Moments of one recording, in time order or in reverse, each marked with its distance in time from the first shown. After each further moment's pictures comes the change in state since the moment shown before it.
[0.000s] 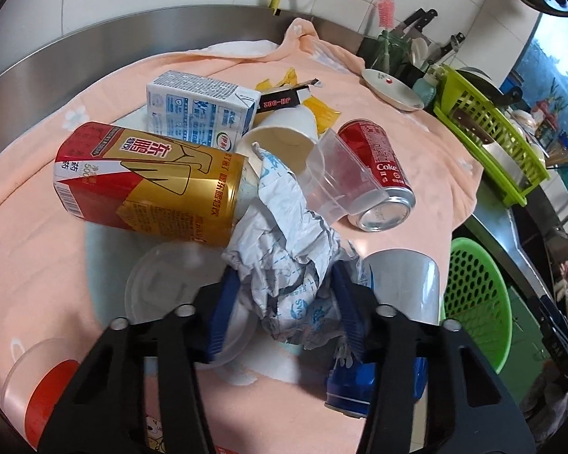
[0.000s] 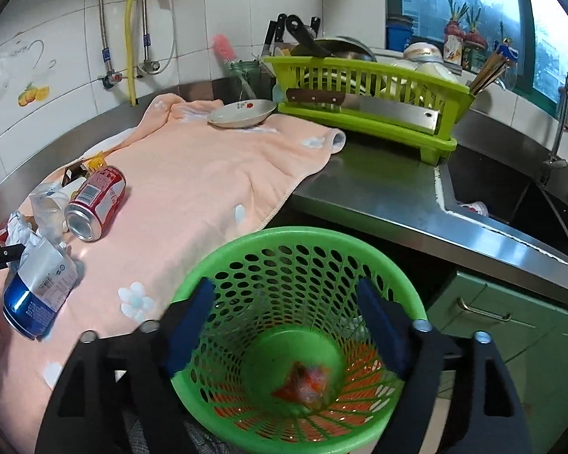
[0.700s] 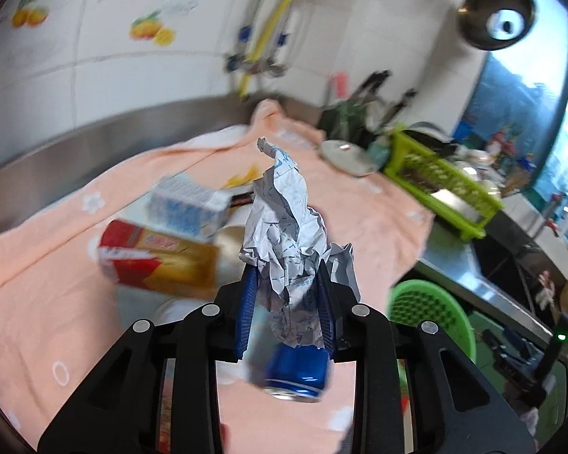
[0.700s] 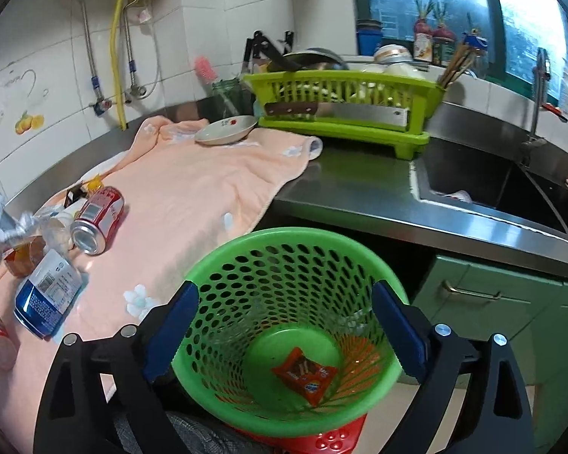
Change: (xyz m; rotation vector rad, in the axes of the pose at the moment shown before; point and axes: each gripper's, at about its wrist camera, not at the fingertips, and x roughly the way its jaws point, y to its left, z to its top) left arm -0.108 -0.037 0.015 0.083 -0.241 -0.091; right arm -0.035 -0.021 -0.014 0.092 -0.052 -0.024
